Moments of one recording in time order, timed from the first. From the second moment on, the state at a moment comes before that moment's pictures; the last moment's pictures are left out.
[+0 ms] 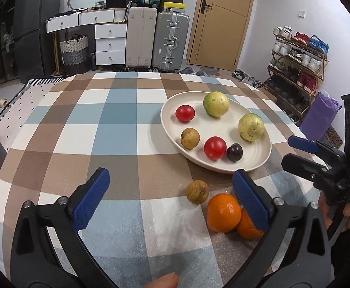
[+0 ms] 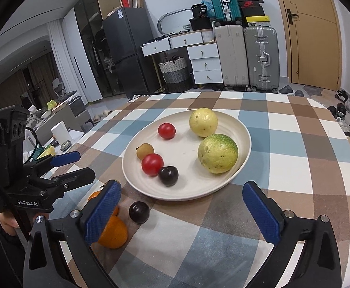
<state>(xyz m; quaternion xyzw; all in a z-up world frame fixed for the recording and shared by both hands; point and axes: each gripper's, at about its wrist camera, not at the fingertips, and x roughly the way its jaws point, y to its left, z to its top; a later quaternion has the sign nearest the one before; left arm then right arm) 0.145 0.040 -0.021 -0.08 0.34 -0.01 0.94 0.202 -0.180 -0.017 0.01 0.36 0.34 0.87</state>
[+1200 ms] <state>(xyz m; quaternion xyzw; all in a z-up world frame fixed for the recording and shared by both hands) 0.159 0.056 -0.038 -0.10 0.38 0.03 0.92 0.209 -0.159 -0.045 -0.06 0.45 0.29 0.84</state>
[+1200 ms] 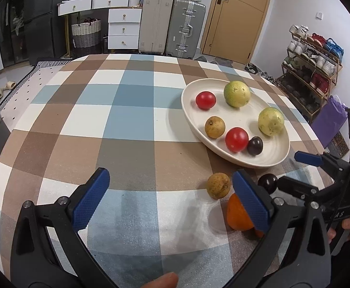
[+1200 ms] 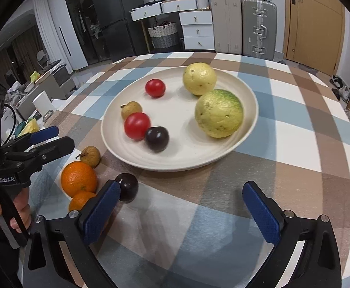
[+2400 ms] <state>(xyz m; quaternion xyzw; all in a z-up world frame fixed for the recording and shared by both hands) 0.159 0.052 -0.039 -0.10 0.39 0.01 0.92 0.190 -0.139 -0.046 -0.10 0.44 0.35 0.82</state>
